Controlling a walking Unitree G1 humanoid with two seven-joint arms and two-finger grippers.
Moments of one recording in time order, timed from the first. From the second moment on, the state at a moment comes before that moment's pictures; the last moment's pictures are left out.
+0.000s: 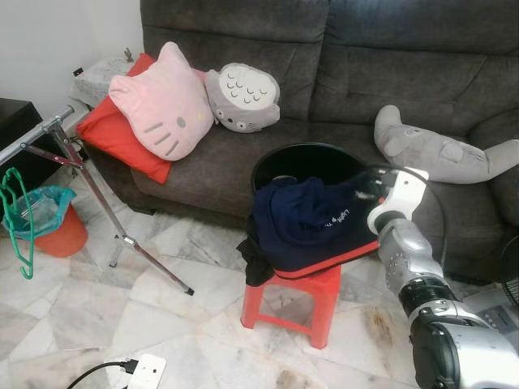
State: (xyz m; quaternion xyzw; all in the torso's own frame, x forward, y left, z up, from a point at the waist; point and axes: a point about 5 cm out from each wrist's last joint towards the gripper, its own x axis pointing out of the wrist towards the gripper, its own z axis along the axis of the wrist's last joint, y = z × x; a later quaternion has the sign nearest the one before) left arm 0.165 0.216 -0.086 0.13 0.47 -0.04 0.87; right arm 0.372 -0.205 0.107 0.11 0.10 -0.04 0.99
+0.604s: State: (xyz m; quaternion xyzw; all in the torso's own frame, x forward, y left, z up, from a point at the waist) left arm 0.165 0.214 -0.087 0.13 0.47 -0.04 0.87; right arm 0.381 -0.223 0.123 0.08 0.12 -0.07 0.99
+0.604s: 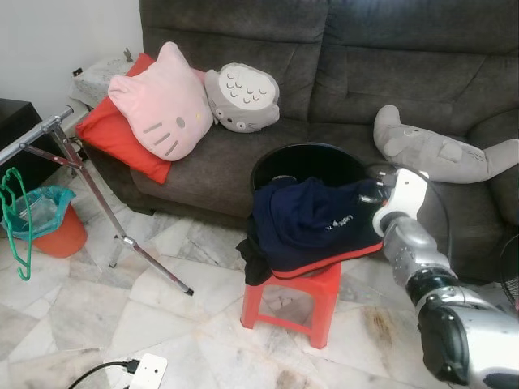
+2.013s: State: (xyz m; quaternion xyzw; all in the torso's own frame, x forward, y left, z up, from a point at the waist) left arm 0.160 0.218 -0.087 0.12 0.46 -0.02 0.88; right arm 0.391 -0.214 0.137 -0.20 0.15 -0.02 0.97
